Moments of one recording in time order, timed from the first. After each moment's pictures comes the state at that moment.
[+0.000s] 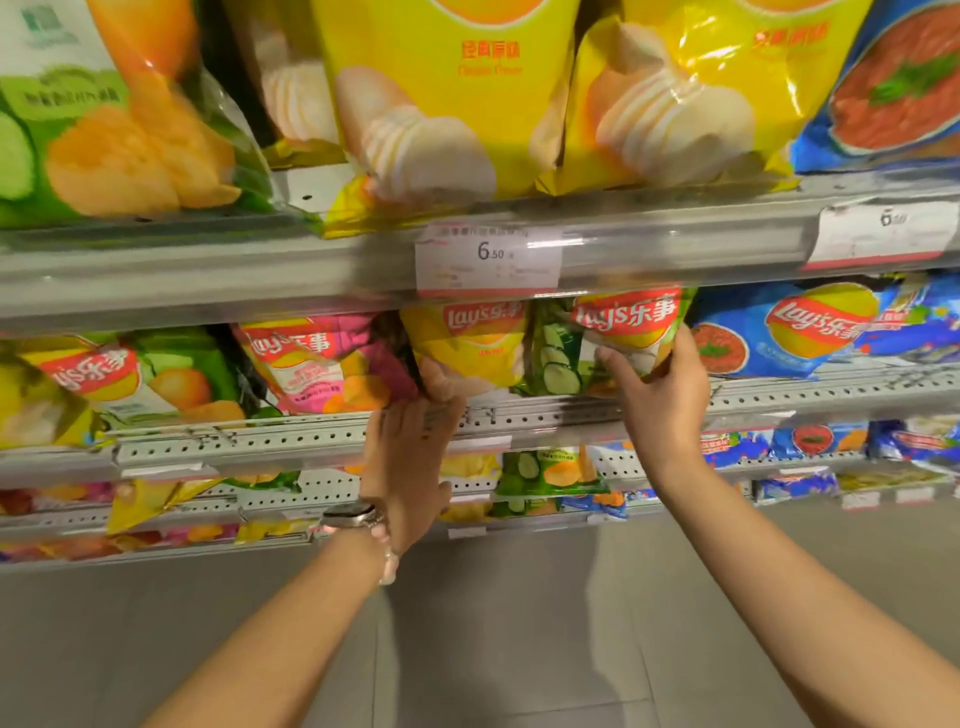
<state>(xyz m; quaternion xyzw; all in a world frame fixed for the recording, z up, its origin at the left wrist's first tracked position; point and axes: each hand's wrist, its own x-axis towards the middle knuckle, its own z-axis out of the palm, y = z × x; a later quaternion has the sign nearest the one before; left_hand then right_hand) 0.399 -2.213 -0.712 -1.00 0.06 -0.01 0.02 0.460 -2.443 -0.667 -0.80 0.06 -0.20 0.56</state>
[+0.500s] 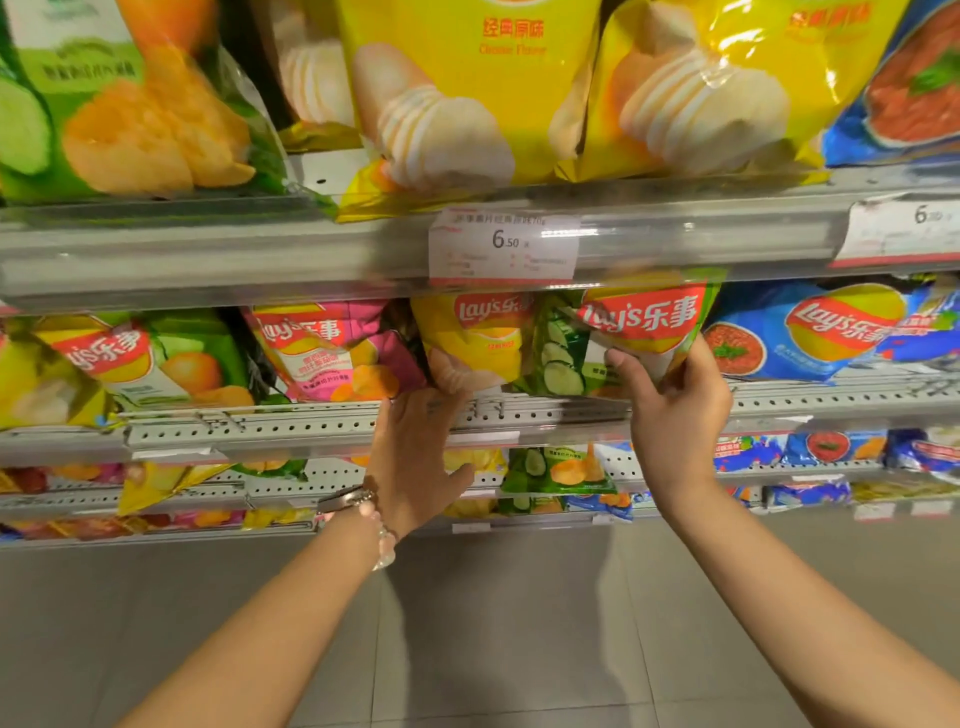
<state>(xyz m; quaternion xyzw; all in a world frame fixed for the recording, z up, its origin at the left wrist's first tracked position) 0.397 -2.214 -0.696 -0.98 0.07 -0.05 -0.17 0.440 -2.432 -0.657 -0.76 0.00 -0.23 0.61</state>
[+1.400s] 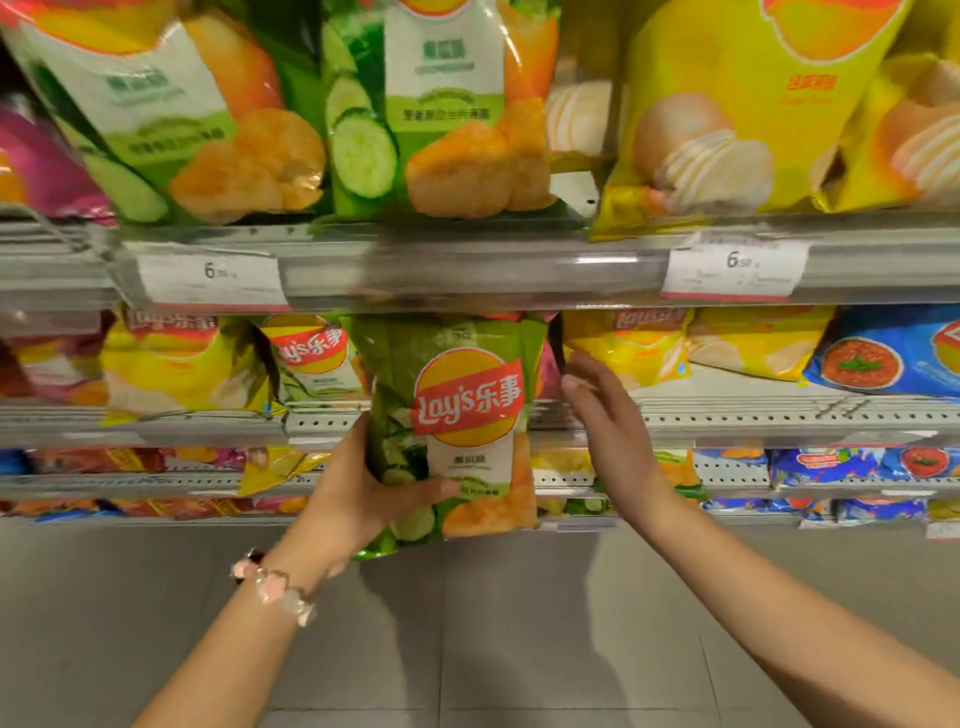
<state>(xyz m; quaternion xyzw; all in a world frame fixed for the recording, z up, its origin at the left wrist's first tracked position) 0.315 -2.056 -0.632 -0.75 -0.19 0.06 -0.63 0.394 -2.270 -0.641 -0.74 -0.01 0.09 0.66</state>
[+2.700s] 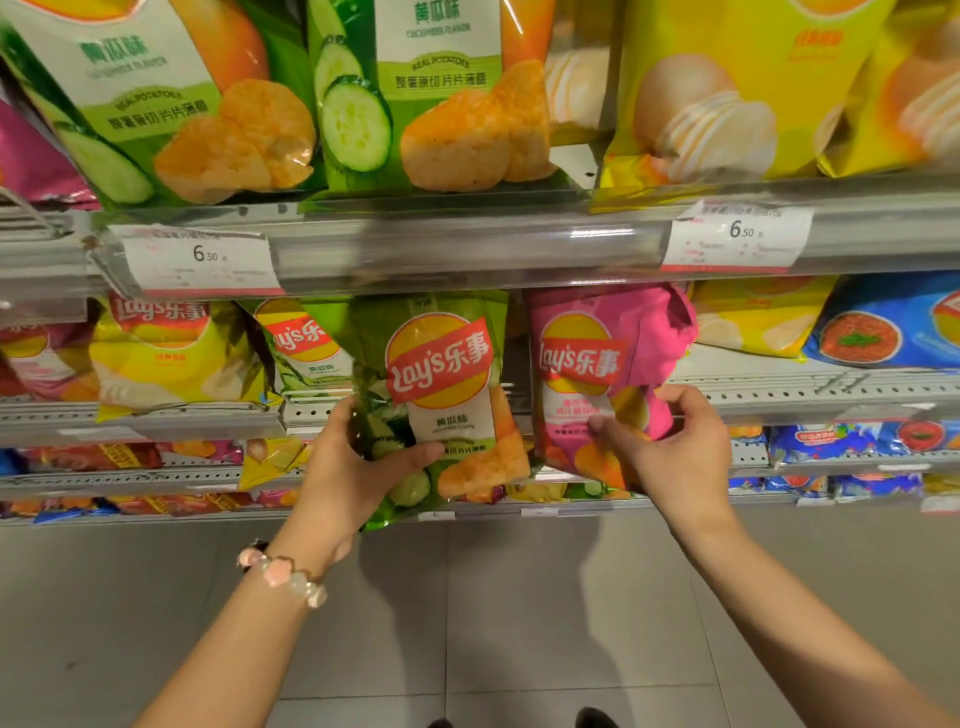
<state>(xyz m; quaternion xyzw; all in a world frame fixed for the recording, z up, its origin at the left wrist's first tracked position) 0.317 -2.055 -0.633 -0.71 -0.23 0.00 -0.66 0.374 -2.310 -0.662 -0.84 0.10 -0.08 0.53</state>
